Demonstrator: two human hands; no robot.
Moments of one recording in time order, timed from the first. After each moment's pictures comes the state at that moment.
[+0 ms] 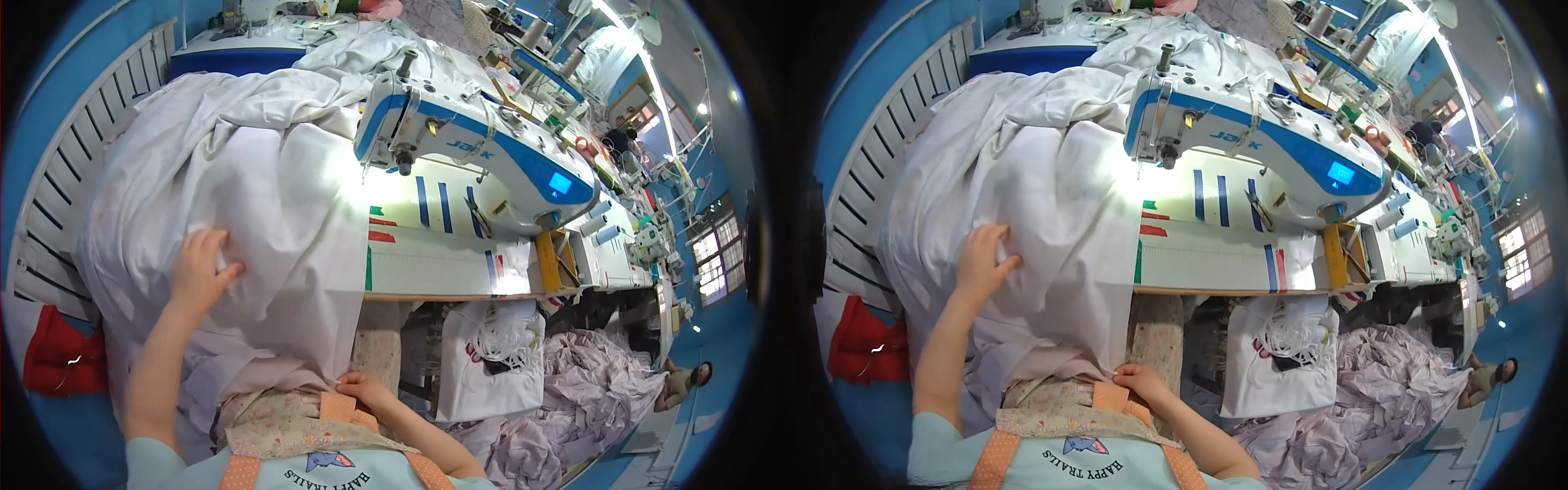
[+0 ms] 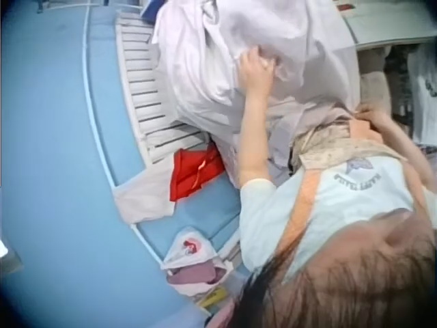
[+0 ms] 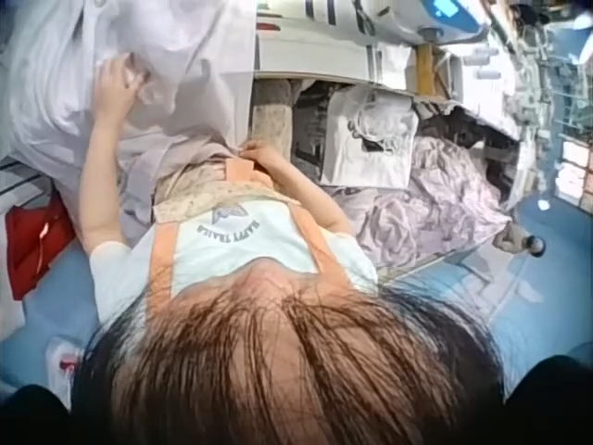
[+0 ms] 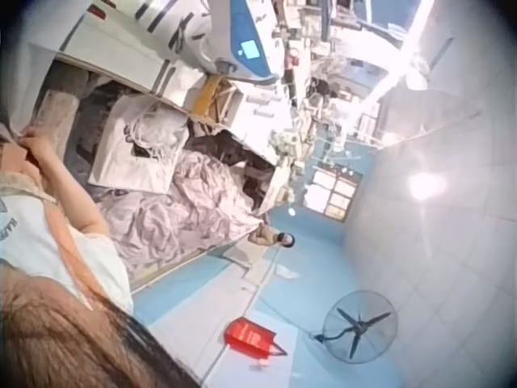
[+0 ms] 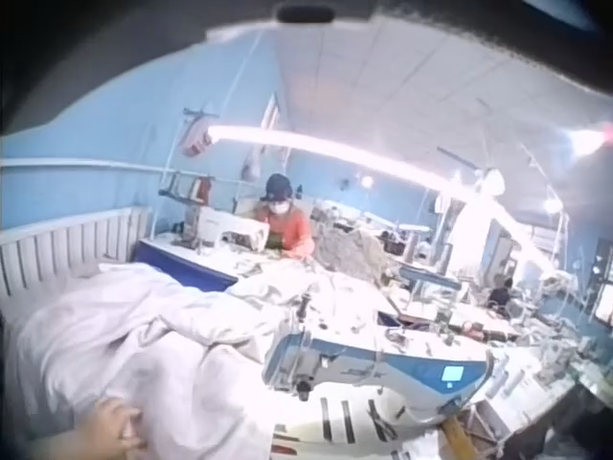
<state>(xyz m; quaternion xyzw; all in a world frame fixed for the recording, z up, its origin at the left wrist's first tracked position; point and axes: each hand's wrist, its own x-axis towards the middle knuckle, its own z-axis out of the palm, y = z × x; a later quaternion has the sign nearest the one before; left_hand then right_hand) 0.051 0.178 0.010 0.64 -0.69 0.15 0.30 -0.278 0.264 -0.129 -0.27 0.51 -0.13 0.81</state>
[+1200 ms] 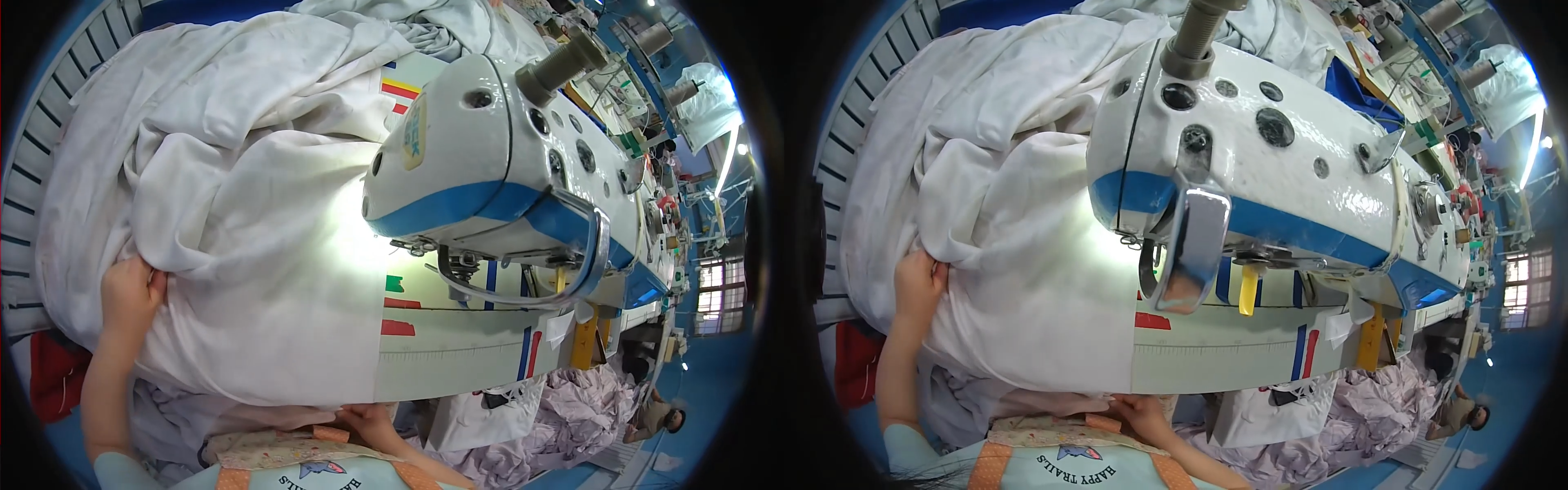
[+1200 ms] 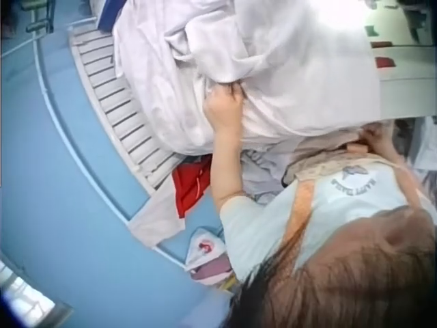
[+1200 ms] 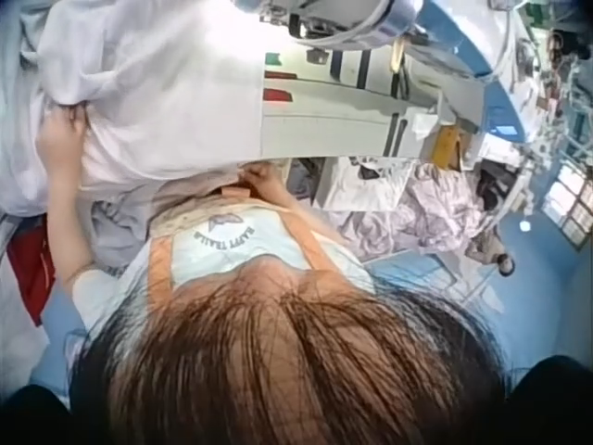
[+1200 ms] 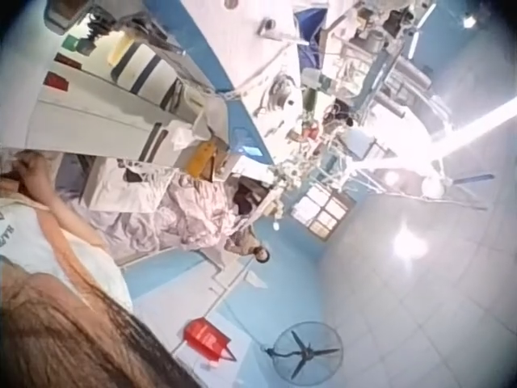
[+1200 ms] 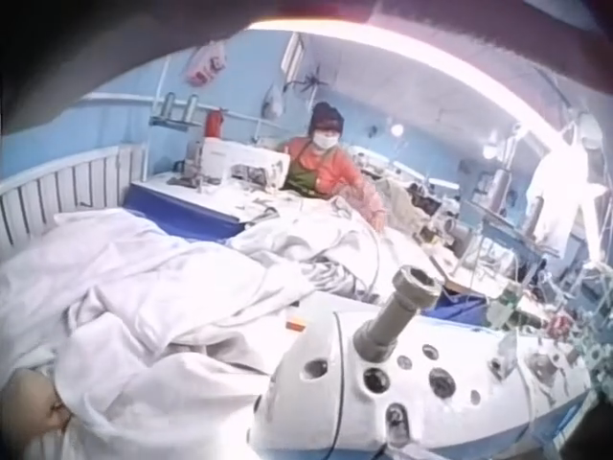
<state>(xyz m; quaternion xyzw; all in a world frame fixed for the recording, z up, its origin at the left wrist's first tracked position) 0.122 0.088 -0.021 0.73 -0.67 0.03 0.14 -0.280 0.189 -0.125 -0.51 0.56 -0.05 0.65</state>
